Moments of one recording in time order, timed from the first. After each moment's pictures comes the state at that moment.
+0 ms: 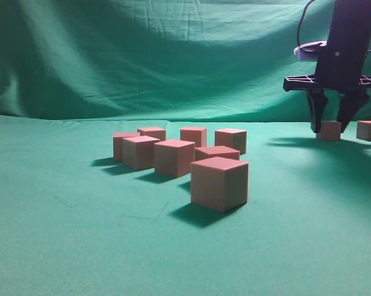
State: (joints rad) left arm -0.01 -0.01 0.02 -0.12 0.36 -0.08; right arm 0.11 2.28 -1.86 -0.05 0.90 0.15
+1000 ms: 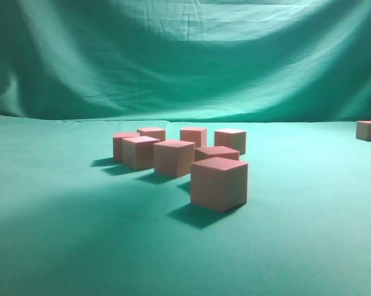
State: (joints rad) left arm -0.01 -0.01 0.02 -0.12 0.36 -0.08; right arm 0.32 1.86 -2.08 0.03 1.25 0.12
